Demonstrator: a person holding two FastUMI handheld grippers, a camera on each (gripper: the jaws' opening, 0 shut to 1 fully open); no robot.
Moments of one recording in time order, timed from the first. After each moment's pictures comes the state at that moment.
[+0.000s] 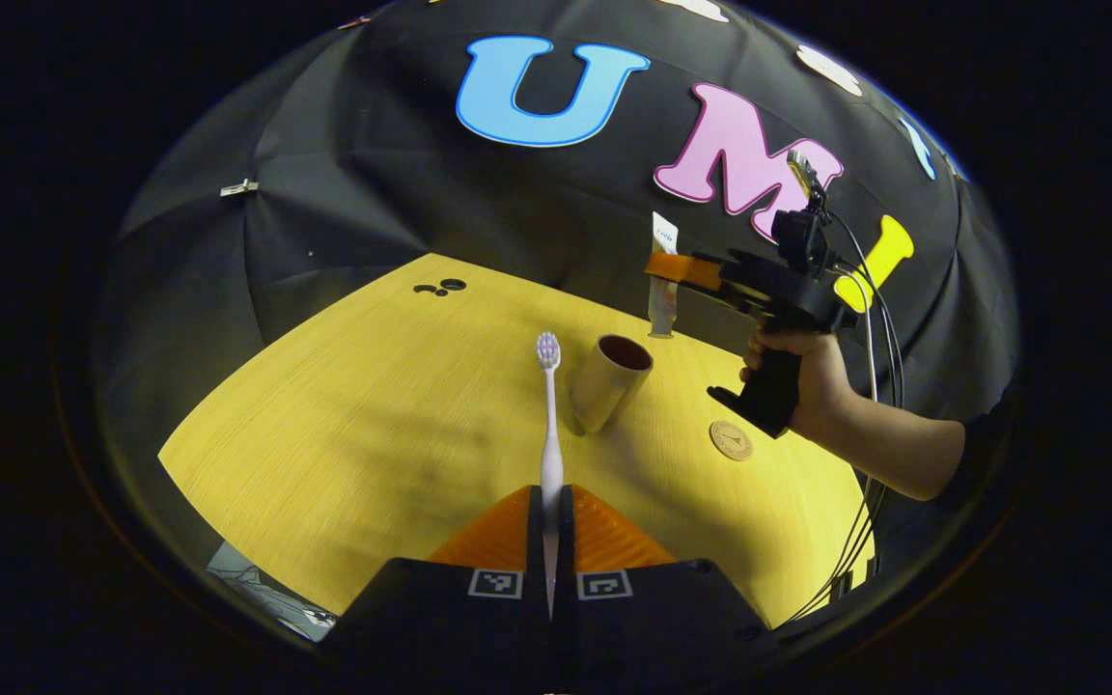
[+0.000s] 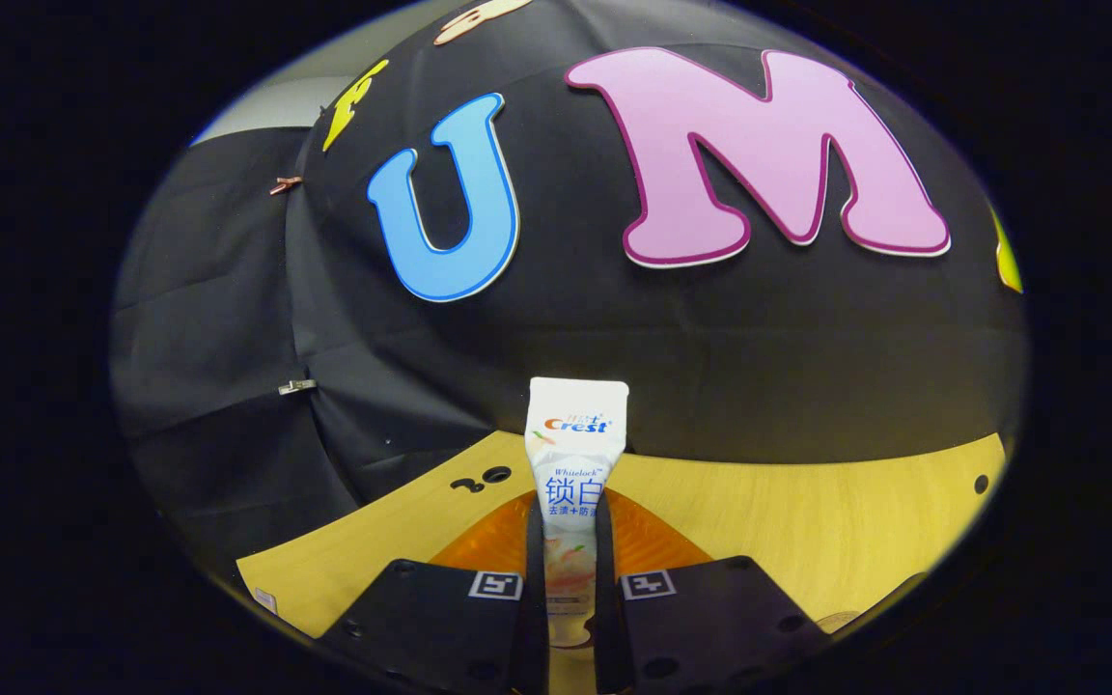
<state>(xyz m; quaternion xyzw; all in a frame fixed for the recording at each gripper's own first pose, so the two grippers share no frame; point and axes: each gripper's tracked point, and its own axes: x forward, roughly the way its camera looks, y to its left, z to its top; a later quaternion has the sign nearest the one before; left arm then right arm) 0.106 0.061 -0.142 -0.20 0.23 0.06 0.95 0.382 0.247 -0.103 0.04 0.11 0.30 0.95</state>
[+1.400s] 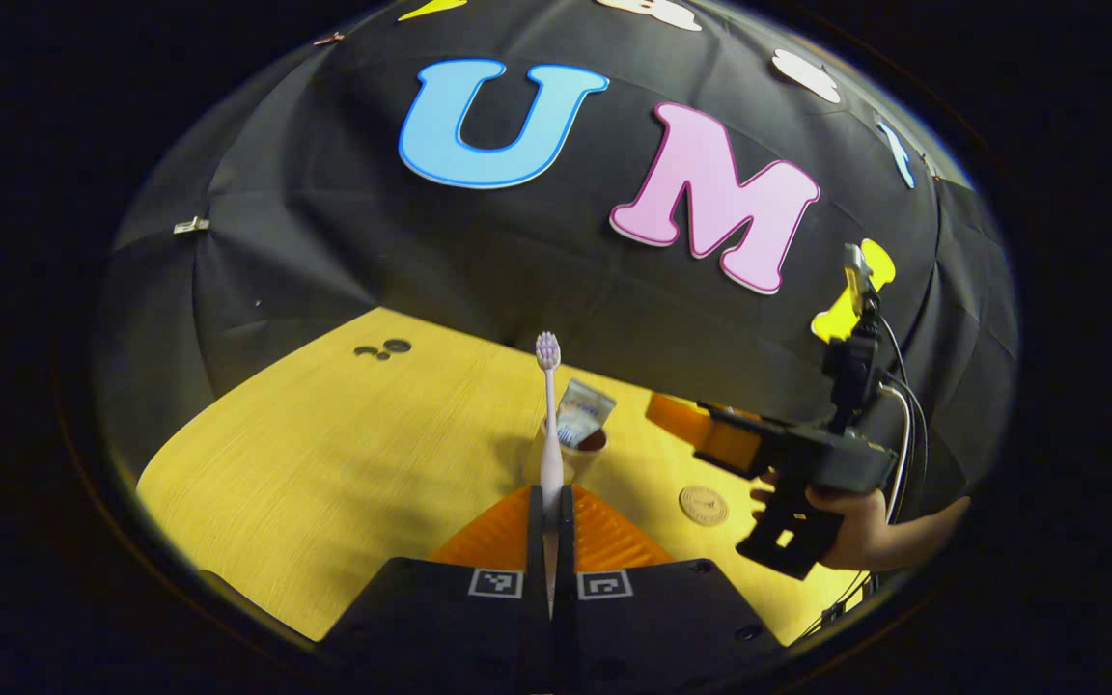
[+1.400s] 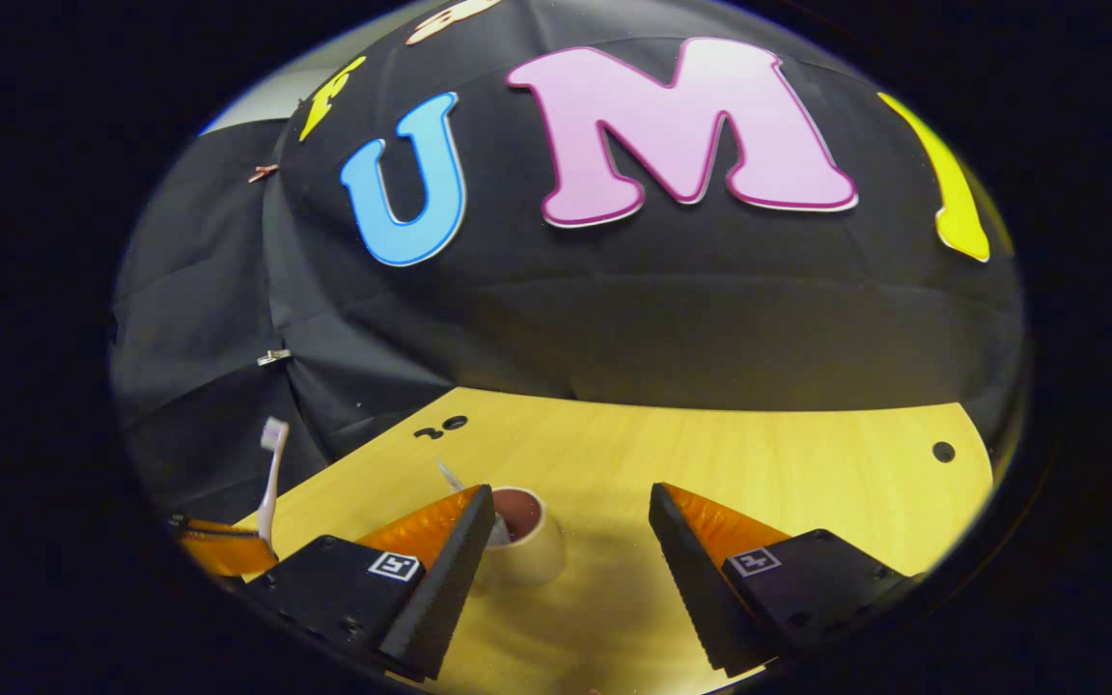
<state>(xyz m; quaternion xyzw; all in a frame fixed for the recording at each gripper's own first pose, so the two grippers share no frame) 0.216 0.036 -0.075 -0.18 0.13 0.01 0.98 0.338 0.129 -0.136 0.03 0.15 0.24 0.96</state>
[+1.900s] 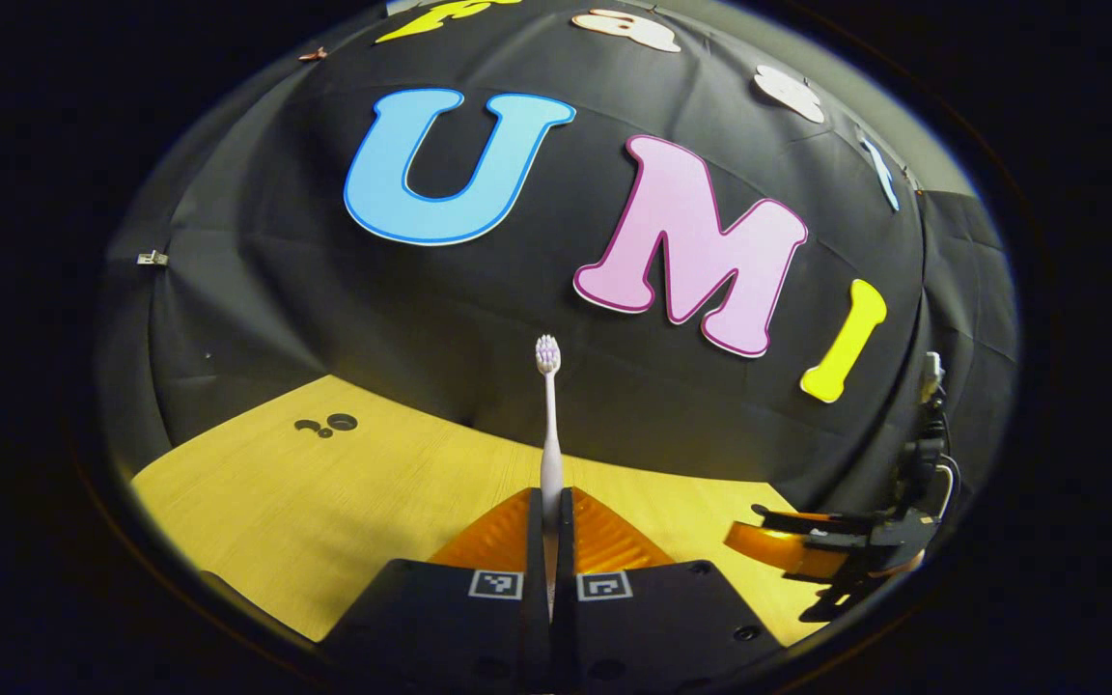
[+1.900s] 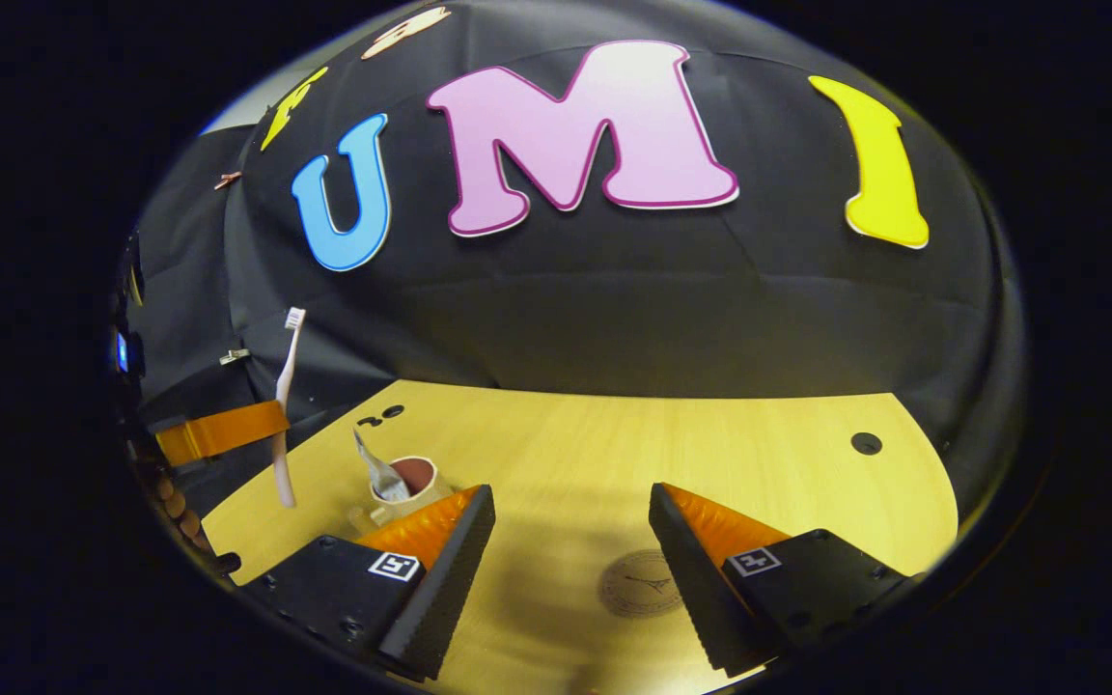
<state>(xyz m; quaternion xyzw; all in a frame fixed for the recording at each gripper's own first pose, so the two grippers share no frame) 0.311 0.029 -0.039 -0.18 0.03 0.00 0.98 0.331 0.021 -0.138 0.02 0.16 0.18 0.97</state>
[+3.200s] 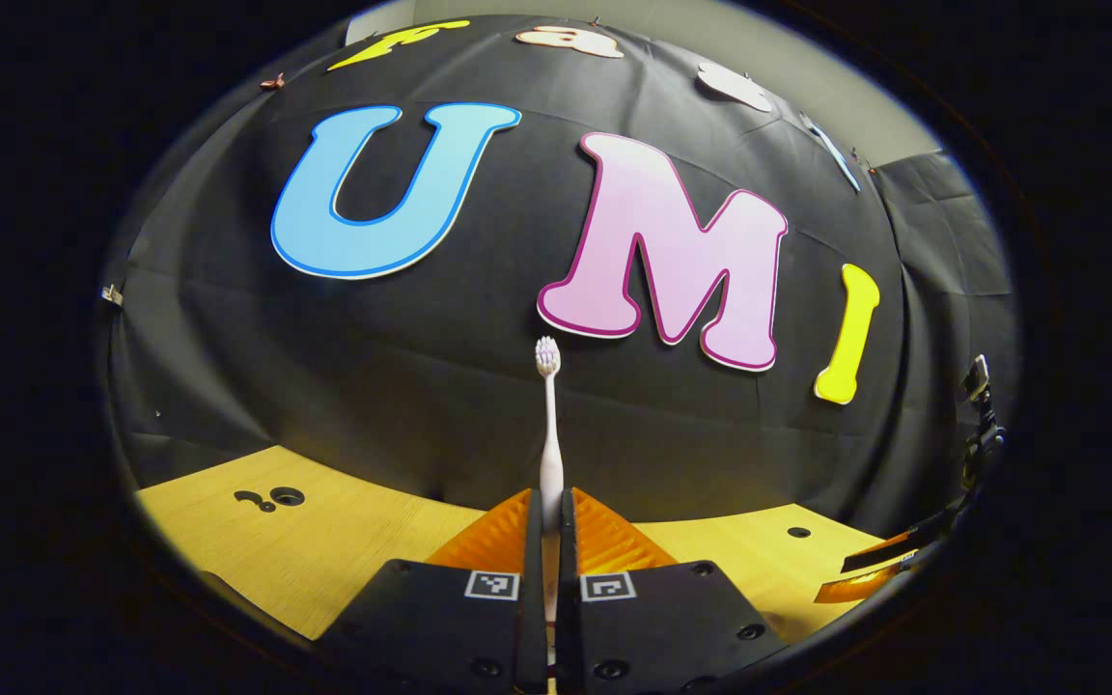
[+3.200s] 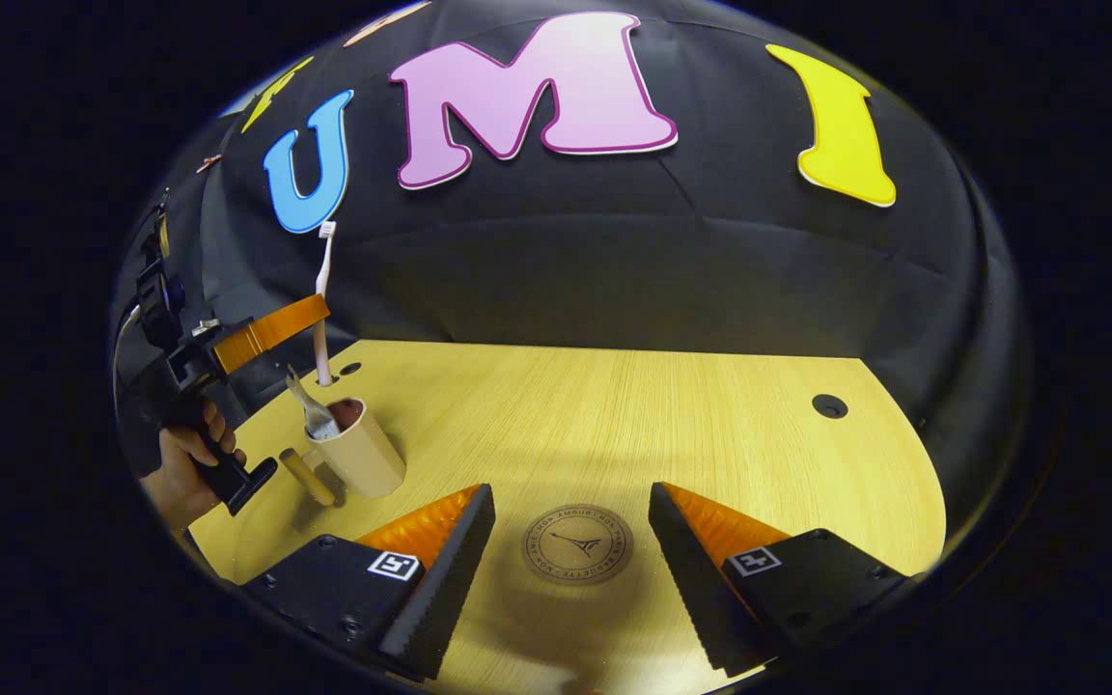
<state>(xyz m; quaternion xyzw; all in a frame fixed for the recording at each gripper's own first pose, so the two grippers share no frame) 0.410 0.020 -0.036 -0.10 -0.07 -0.03 0.99 0.325 -0.029 -0.193 0.00 0.22 0.15 0.97</state>
